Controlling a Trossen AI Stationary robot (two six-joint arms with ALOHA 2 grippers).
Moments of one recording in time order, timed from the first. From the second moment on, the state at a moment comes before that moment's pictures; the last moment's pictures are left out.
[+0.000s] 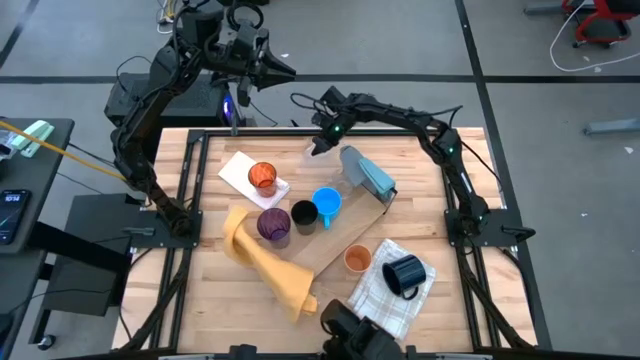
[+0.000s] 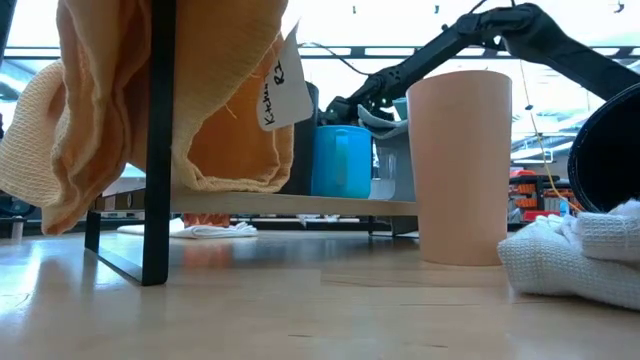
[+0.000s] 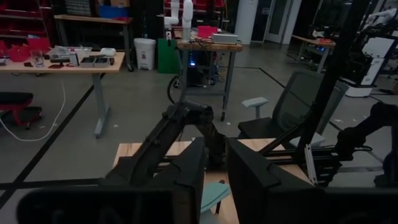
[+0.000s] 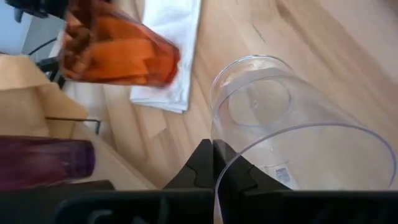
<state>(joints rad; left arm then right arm) 0.79 1.65 2.14 -0.68 0.92 0.12 -0.66 2.25 1.92 -0.76 -0.73 0.15</state>
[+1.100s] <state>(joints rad) 0.91 1.61 2.14 -0.44 0.92 0.06 -0.49 1.84 2.30 -1.28 -0.61 0.06</state>
